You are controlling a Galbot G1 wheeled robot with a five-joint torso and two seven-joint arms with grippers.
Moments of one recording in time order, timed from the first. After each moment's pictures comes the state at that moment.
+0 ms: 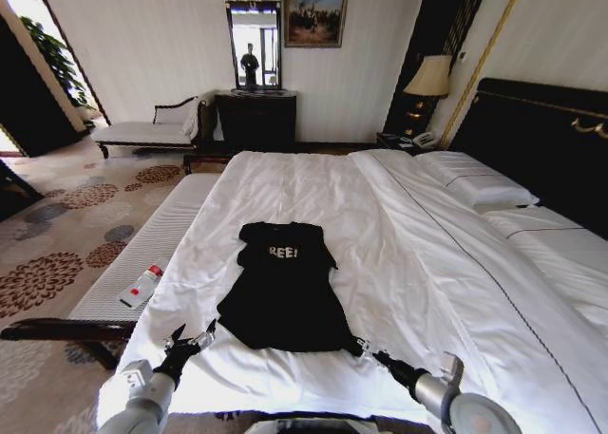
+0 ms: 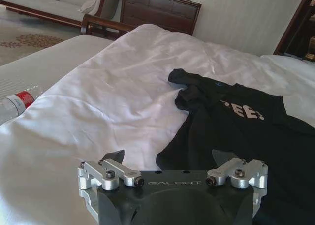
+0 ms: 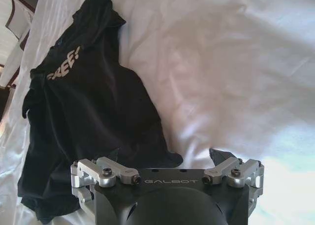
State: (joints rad) left arm 1.89 -1.14 -0.65 -2.22 -0.69 0.21 -0.16; right arm -1.86 1.18 0.72 2.15 1.32 -0.64 0.19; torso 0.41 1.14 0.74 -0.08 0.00
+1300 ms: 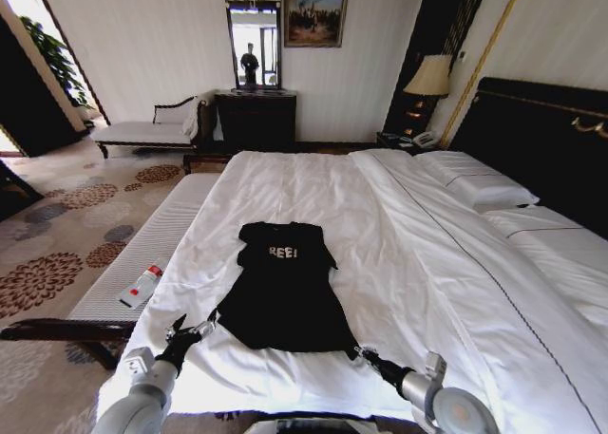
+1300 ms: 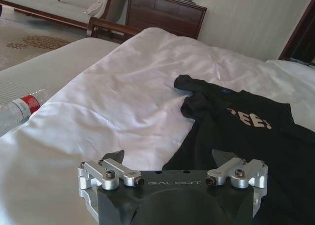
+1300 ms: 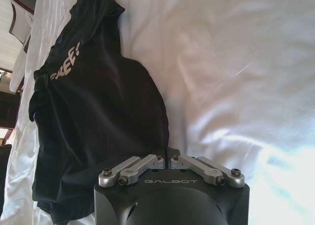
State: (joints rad) left arm 1.85 -1.12 -0.67 -2.22 -0.74 0.23 -0.20; right arm -1.78 1.22 0.67 2.12 1.40 -0.67 0.26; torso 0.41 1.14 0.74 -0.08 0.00
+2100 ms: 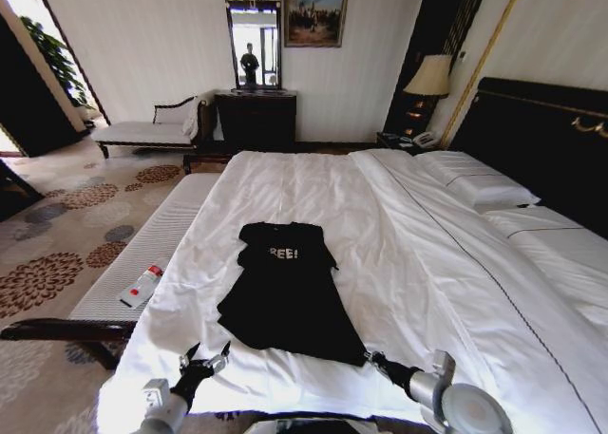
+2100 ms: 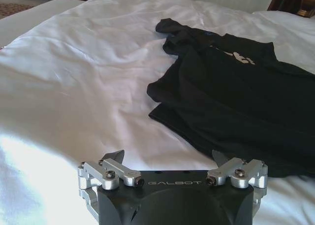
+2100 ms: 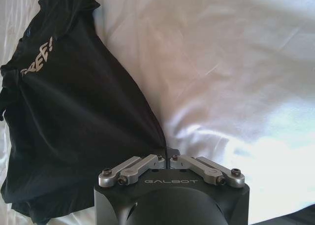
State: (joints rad) left arm 1.94 -1.17 -0.56 -2.12 -0.56 0.17 -0.09; right arm -1.79 1.21 0.71 2.15 1.49 -0.74 0.45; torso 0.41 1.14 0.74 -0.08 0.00
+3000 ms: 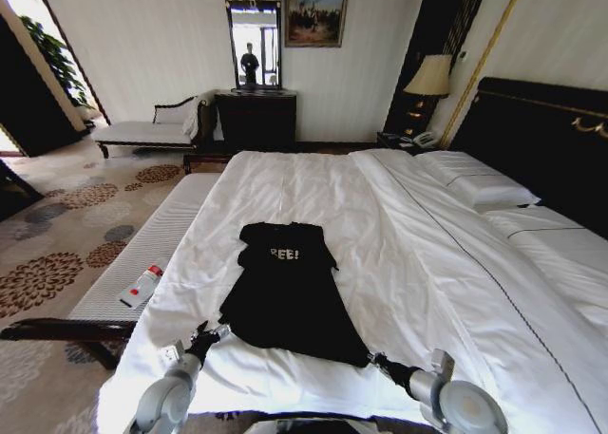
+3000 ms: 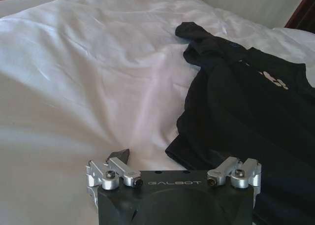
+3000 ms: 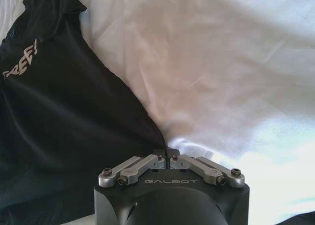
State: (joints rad) left arm 1.62 -1.12 -0.47 -1.92 -0.75 0.23 -0.18; right arm -1.75 1.20 0.70 2.12 1.47 -0.74 0.47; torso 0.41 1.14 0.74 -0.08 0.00
